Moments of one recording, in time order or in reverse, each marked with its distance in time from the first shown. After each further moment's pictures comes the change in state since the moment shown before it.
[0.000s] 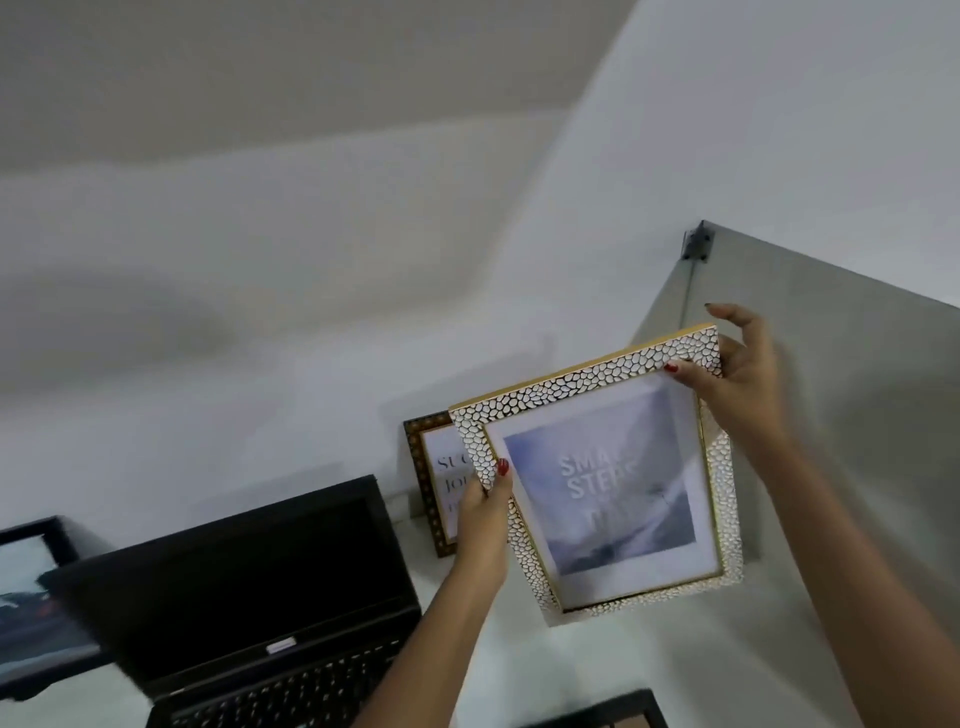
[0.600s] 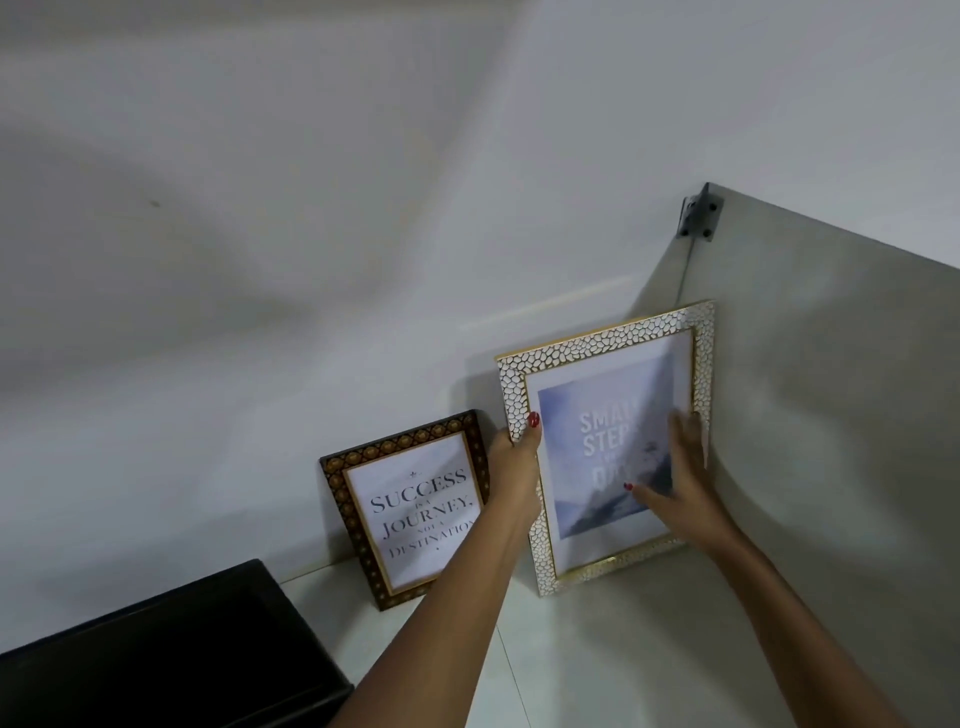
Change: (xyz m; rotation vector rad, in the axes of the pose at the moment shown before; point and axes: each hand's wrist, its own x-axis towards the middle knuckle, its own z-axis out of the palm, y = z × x) left_hand 0.150 -0.026 0.113 0.023 0.015 -0.116; right_hand 0.003 0.208 -0.017 -0.536 -0.217 0.266
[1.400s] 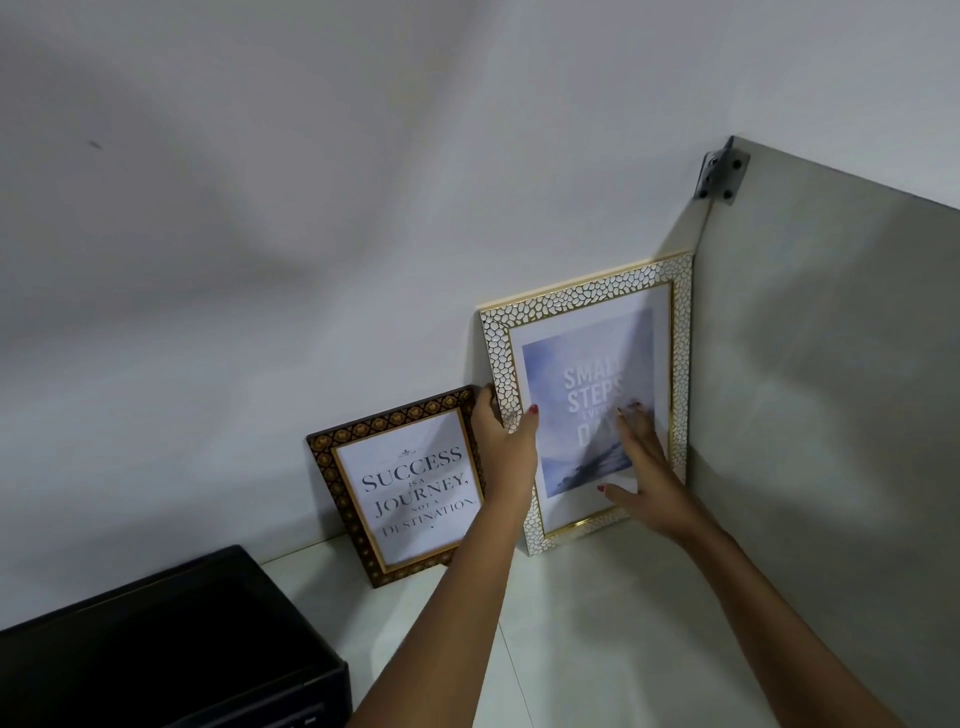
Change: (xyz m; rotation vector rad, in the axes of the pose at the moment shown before) left_hand 0.002 -0.006 -0.004 0.130 0.074 0.229; right_hand 0.008 0.020 0.034 -0.136 -0.168 -0.149
